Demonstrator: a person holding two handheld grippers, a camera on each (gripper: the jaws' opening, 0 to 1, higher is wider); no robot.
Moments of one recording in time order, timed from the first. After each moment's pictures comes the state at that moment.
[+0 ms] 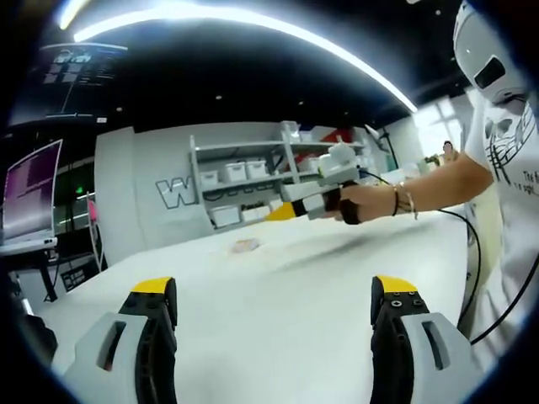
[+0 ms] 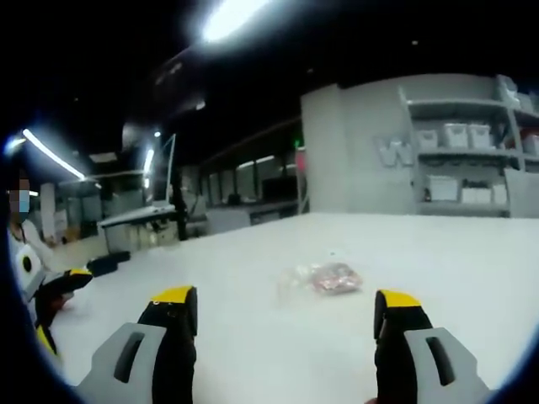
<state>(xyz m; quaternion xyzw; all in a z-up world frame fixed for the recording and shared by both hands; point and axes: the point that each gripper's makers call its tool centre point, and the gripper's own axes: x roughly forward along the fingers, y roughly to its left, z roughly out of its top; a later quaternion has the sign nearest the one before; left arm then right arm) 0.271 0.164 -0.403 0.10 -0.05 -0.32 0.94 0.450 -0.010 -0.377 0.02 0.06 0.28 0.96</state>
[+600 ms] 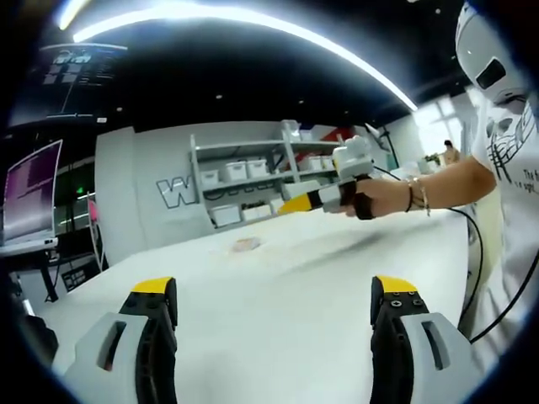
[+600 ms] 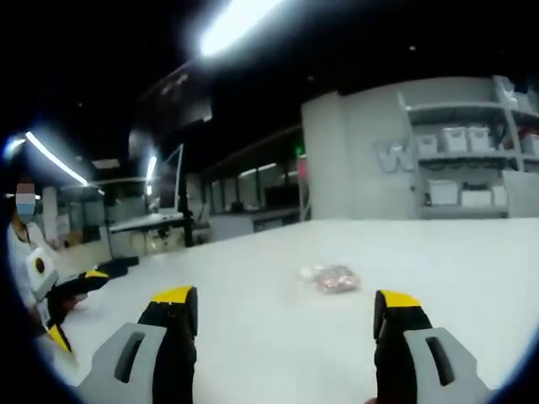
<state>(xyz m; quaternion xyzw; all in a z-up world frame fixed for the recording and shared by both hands) 0.272 0.165 -0.404 0.10 -0.05 -0.32 0.94 0.423 -0.018 -0.368 0.03 0.04 0.29 0.96</state>
